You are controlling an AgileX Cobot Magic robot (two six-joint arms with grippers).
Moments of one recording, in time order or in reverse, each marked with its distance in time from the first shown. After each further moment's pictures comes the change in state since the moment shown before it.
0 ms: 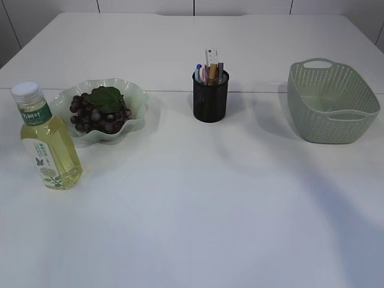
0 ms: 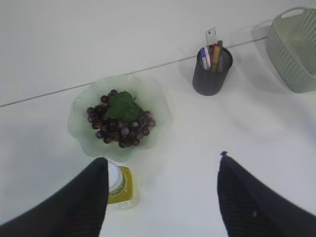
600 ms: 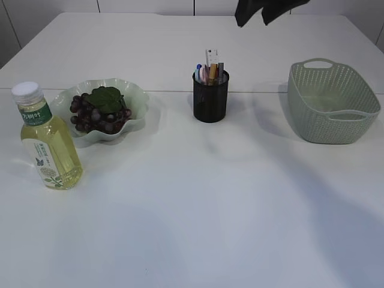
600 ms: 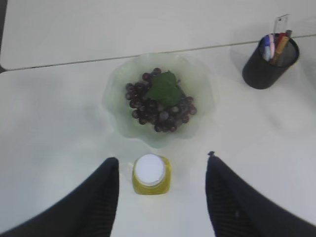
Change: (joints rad) left arm 0.202 0.083 0.000 -0.051 0.000 0.029; right arm 0.000 0.155 -0.004 0.105 -0.065 0.000
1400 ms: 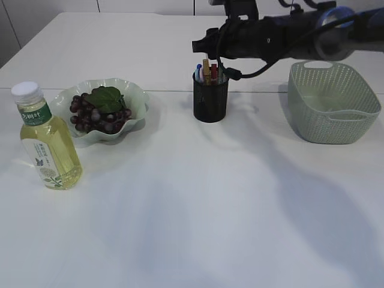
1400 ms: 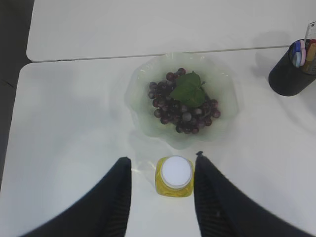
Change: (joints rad) left arm 0.055 0.008 0.000 0.039 0.000 -0.023; right arm 0.000 0.331 0.234 -0.066 -1.144 -0.002
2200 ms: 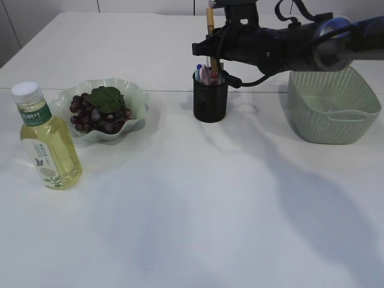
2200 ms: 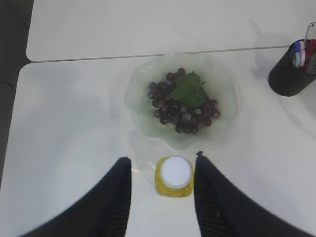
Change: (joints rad) left arm 0.000 0.000 0.000 0.000 0.000 0.000; right arm 0.000 0.007 0.062 -0.025 -0.180 -0.013
